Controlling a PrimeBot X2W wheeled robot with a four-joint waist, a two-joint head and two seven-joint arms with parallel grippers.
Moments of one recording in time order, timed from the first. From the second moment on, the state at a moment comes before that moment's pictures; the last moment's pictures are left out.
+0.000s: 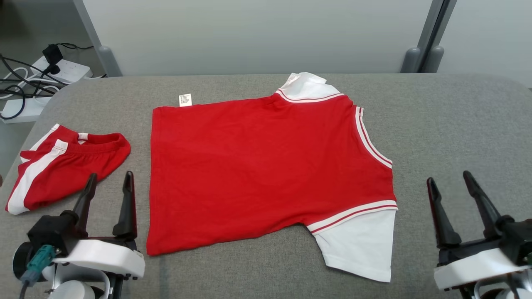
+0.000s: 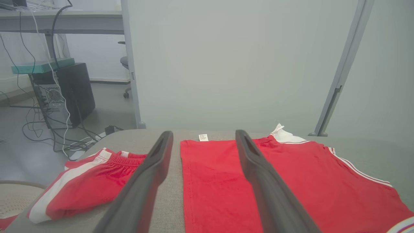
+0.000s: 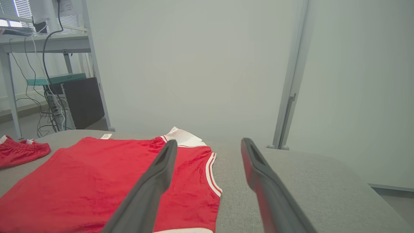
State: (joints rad) left arm -0.13 0.50 -0.43 0.00 -0.70 0.34 -0.25; right arm -0.02 -0.14 0.03 -0.04 0.17 0.13 -0.14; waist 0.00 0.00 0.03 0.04
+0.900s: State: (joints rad) left arm 0.07 0.33 -0.27 0.09 -0.41 0.11 -0.25; right arm 0.25 -0.06 0.03 0.05 0.12 0.13 -0.25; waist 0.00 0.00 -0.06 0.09
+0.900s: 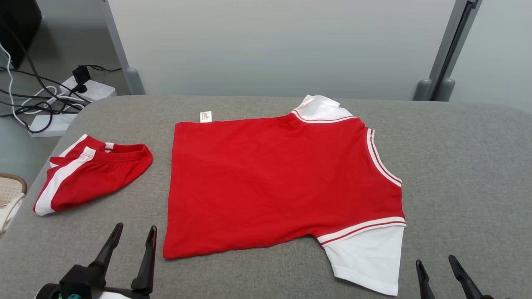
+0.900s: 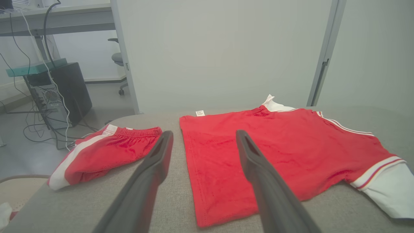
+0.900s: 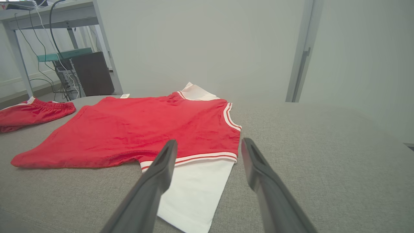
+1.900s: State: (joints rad) left arm 0.08 0.31 -0.24 0.14 -0.41 0.09 -0.25; right arm 0.26 -0.04 0.05 0.05 0.12 0.13 -0.25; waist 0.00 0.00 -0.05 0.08
